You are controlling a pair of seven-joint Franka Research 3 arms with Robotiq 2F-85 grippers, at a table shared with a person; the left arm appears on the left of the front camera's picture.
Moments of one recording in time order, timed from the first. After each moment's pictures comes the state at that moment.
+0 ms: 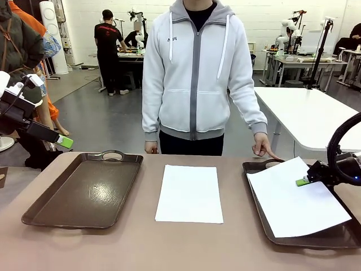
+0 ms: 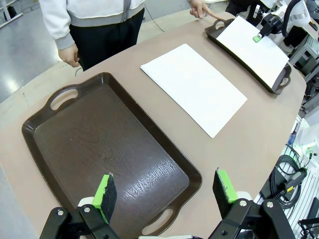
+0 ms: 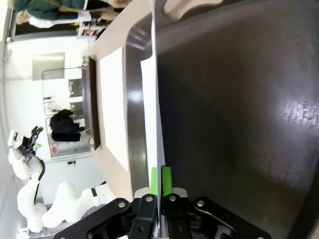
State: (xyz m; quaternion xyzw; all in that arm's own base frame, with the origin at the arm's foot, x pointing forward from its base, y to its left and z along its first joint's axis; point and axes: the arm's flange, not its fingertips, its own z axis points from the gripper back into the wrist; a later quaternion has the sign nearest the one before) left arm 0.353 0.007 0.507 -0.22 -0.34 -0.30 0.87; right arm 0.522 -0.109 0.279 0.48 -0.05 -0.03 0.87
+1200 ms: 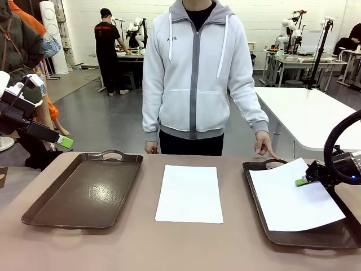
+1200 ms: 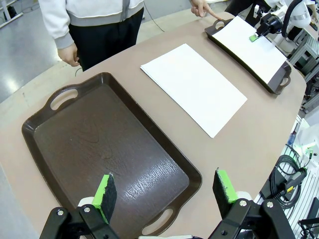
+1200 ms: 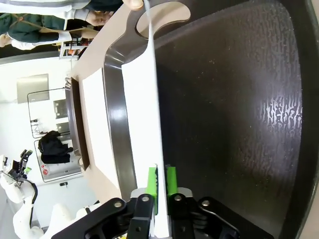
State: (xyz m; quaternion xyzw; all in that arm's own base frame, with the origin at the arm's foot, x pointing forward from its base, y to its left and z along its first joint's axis) left arm 0.353 0.007 0.507 -0.22 -0.34 -0.30 0.87; right arm 0.525 -0.104 0.281 0.45 -0.06 -0.08 0.89
